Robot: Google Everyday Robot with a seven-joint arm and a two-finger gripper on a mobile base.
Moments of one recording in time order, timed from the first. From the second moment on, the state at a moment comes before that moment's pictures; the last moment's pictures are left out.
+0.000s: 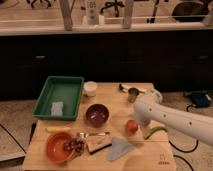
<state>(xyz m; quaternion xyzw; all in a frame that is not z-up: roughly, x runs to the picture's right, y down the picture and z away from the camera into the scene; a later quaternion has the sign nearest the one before) 0.193 0.214 0.798 -0.29 -0.08 -0.25 0.92</state>
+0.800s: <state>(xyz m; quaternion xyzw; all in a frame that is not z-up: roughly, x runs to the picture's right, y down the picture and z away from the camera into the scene) 0.191 0.223 0.808 -0.29 -0.09 -0.26 0.92</state>
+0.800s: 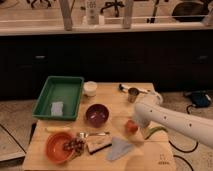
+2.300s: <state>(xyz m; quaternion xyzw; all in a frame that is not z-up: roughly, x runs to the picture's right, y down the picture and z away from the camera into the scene) 0.190 0.228 0.817 -0.28 -0.11 -0.26 0.92</state>
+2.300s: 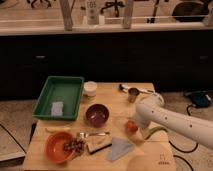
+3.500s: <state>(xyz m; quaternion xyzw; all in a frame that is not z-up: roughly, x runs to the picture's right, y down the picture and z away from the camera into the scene) 0.192 0.227 0.818 -0.28 -0.12 -0.26 0.92</state>
